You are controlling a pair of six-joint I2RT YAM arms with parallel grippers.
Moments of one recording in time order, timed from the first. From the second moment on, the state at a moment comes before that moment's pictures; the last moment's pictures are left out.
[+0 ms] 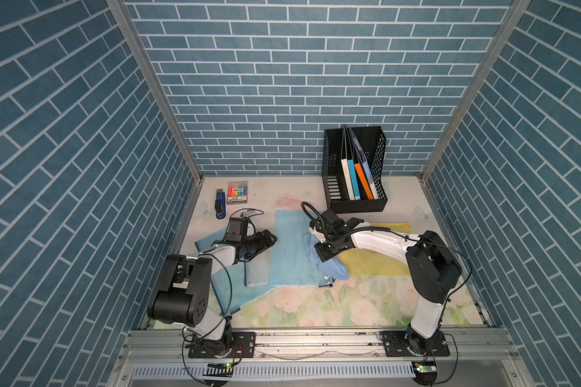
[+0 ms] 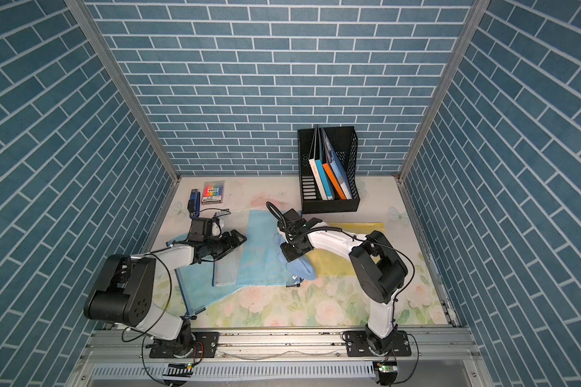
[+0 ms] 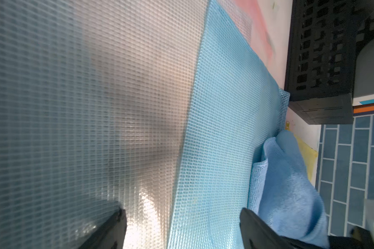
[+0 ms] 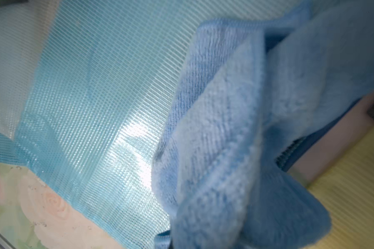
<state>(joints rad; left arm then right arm) -0.14 1.56 0.66 0.01 0.45 -0.64 0.80 1.86 1.26 -0.63 -0.17 0.17</state>
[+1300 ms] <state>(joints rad) -0.20 1.69 0.81 -0.05 0.45 -0.50 0.78 1.94 1.27 -0.61 -0.28 0.21</state>
